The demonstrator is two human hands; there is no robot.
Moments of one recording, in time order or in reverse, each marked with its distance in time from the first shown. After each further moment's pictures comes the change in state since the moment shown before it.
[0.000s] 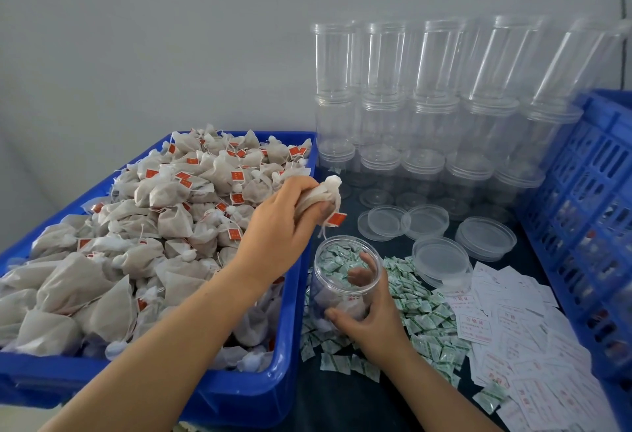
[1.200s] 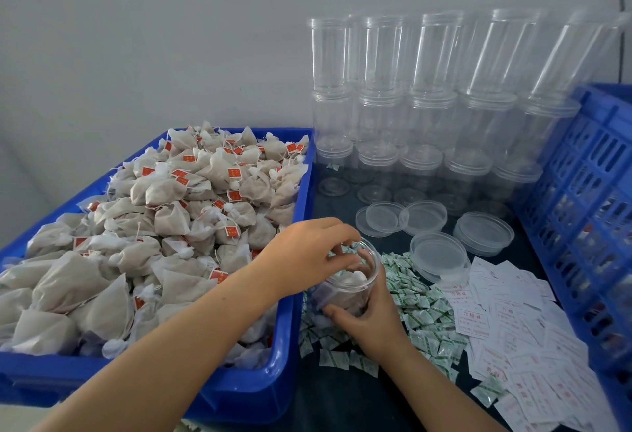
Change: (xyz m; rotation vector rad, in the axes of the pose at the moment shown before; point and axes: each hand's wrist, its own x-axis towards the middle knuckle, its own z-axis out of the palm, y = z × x) left_hand -0.003 0.014 0.018 0.197 -0.485 0.117; right_hand 0.003 0.006 0.000 0.038 -0.011 0.031
